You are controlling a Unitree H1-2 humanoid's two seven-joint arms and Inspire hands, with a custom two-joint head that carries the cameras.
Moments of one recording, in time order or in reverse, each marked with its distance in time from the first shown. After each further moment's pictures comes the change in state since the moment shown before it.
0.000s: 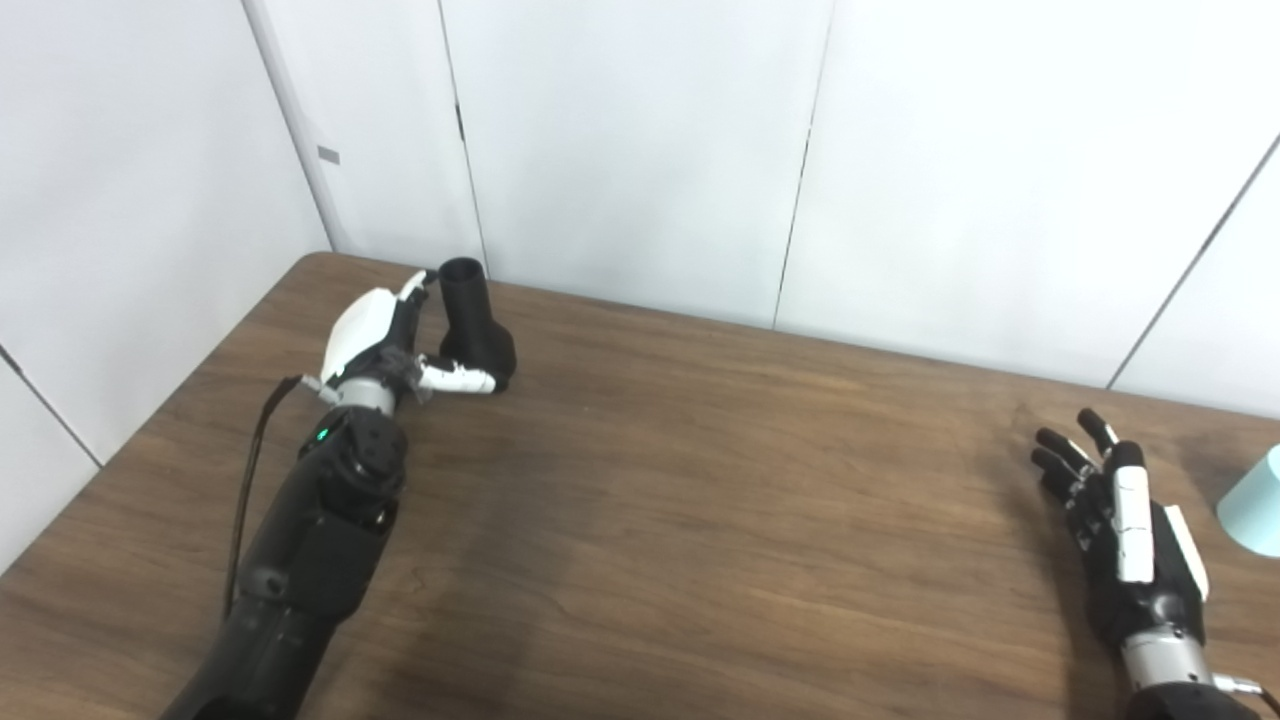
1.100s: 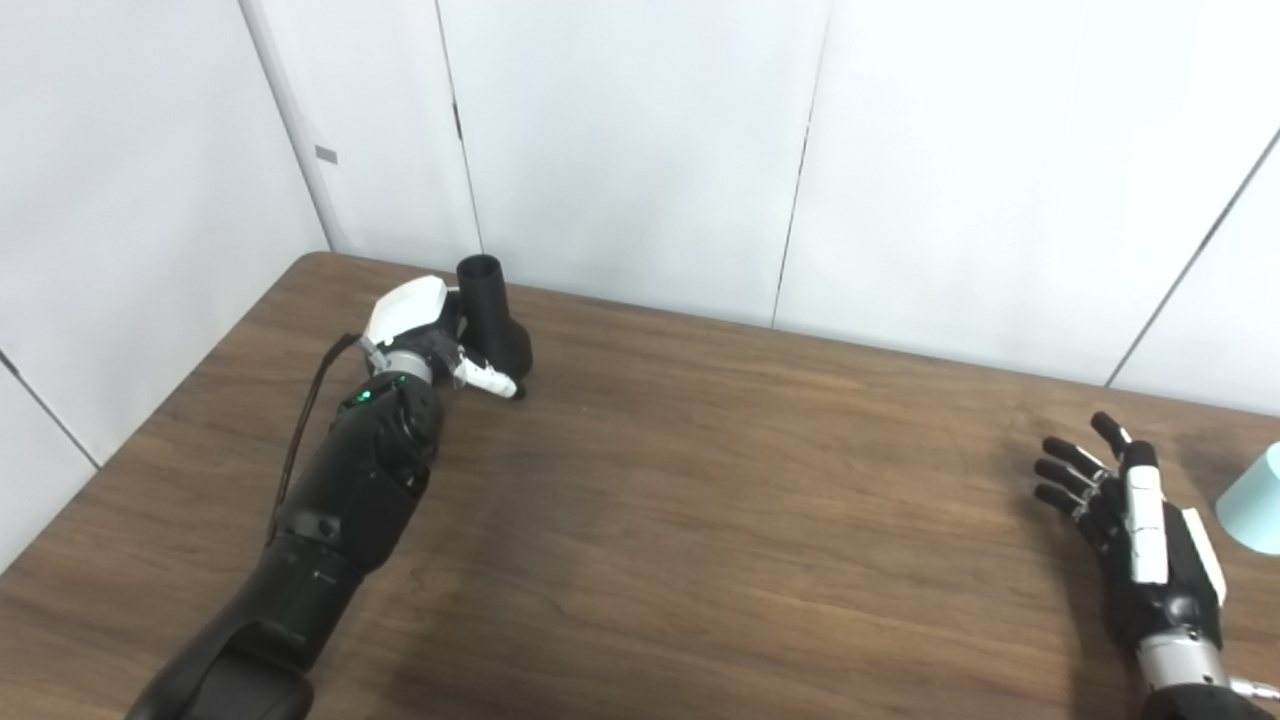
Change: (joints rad) left arm -0.108 0.032 -0.129 0.159 0.203 0.007 -0.144; right arm 0.008 -0.007 -0.002 -0.039 -0.037 0.039 -0.025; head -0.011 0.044
